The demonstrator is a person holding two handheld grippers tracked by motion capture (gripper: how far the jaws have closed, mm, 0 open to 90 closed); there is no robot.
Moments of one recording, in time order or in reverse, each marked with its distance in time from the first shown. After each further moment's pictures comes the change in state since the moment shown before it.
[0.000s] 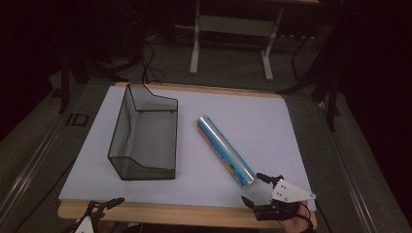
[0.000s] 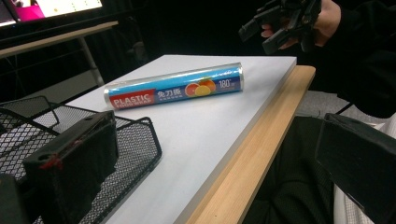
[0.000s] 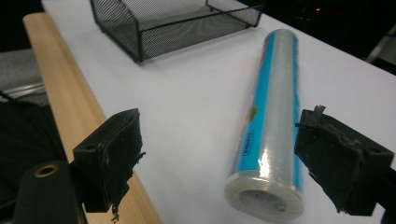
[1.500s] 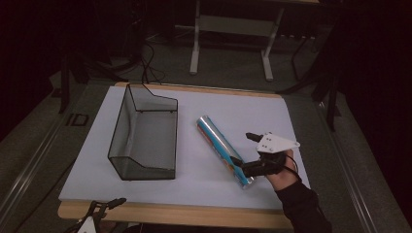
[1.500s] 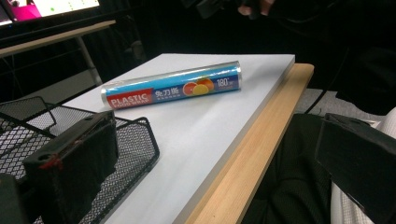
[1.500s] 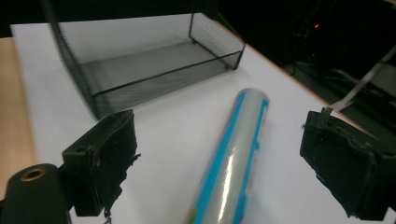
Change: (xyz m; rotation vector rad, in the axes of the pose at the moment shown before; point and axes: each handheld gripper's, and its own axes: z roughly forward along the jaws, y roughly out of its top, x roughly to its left) left arm -0.002 0.001 0.003 0.007 -0.008 0.007; right arm -0.056 0.096 0.051 0.012 0.015 -0.069
